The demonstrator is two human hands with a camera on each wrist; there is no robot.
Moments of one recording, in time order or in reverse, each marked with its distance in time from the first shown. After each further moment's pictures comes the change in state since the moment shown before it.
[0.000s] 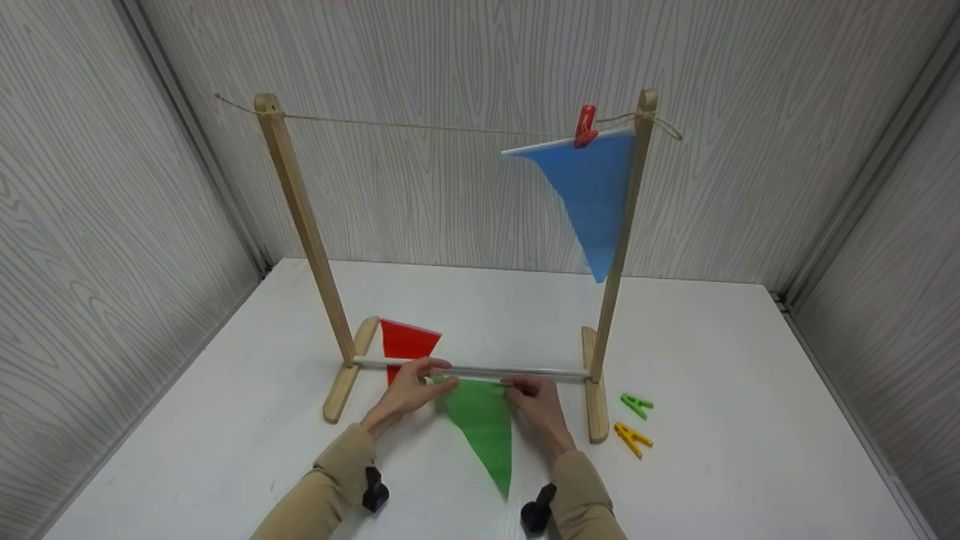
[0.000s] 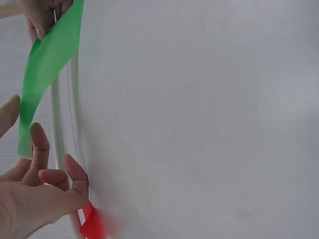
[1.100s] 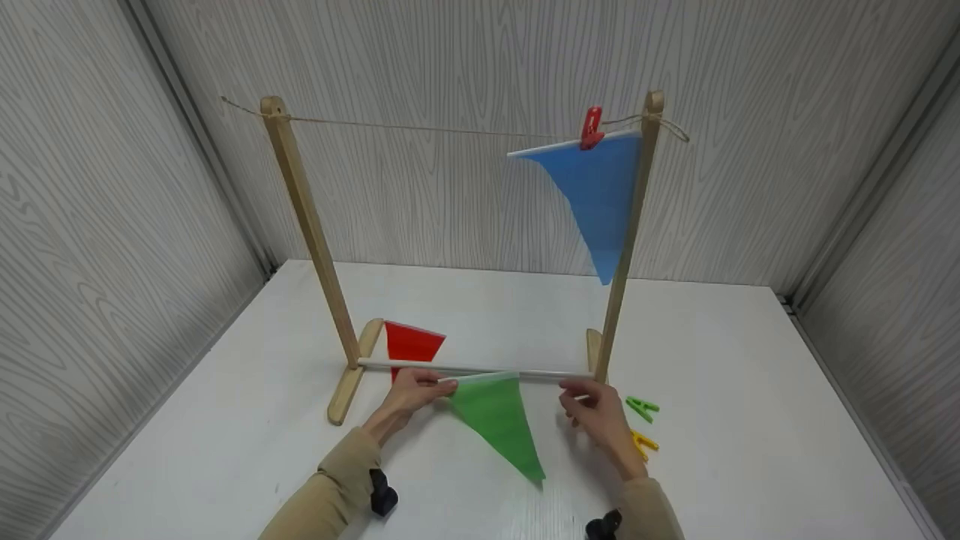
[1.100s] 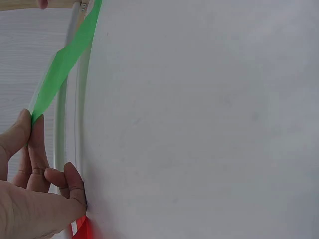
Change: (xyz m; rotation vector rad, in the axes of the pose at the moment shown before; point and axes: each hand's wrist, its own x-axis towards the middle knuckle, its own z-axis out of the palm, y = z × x) left_hand -0.001 -0.001 0.003 -0.159 0.131 -0.210; right_hand -0.038 -0.014 -0.077 -0.064 -0.004 0.040
